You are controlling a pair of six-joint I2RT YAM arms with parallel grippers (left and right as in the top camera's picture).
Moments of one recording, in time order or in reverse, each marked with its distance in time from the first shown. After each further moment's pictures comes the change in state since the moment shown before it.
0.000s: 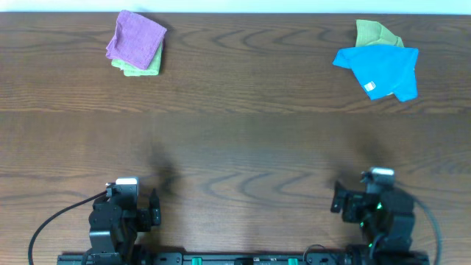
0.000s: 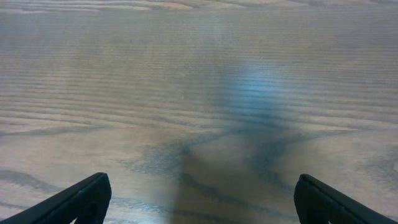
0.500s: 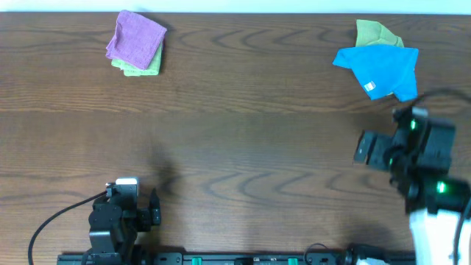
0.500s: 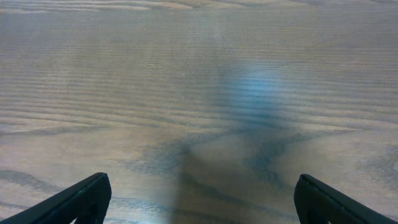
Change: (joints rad) left arm 0.000 0.000 0.000 -0.001 0.000 0.000; right arm -0.090 0.767 0.626 -0.079 0.021 0.068
